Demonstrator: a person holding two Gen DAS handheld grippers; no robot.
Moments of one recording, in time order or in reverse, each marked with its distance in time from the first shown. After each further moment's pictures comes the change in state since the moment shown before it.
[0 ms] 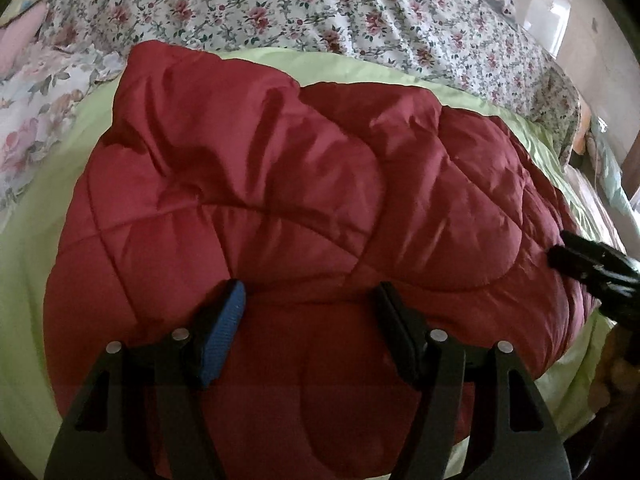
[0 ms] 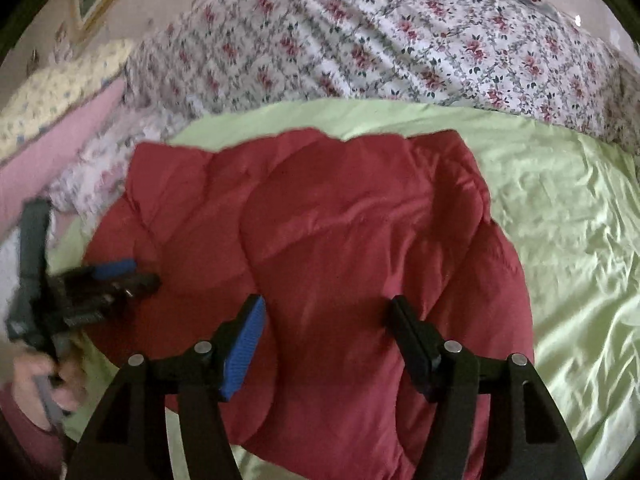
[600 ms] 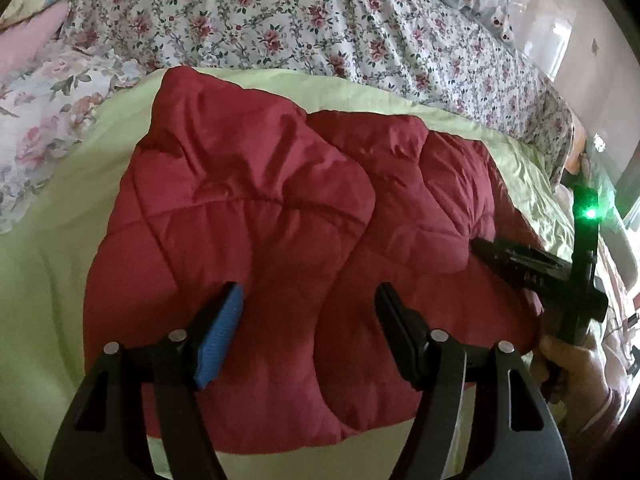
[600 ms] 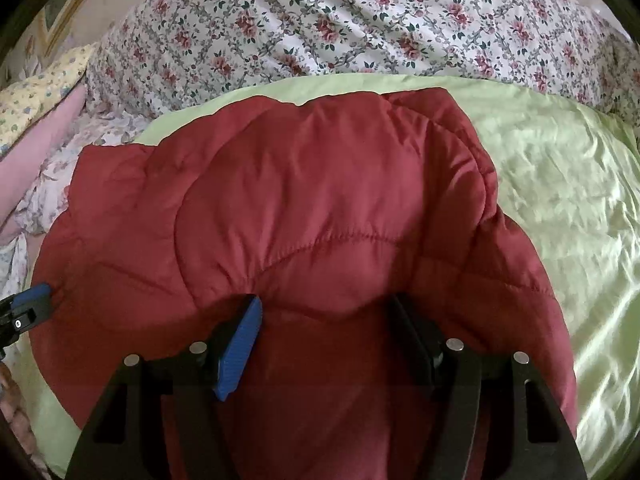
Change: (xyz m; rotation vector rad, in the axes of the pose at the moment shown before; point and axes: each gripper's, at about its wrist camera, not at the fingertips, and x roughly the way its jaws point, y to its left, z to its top) left arm -0.043 0.006 -0.004 -0.038 -0.041 -0.017; right arm 0.053 -0.022 0.008 0.093 0.010 -0.014
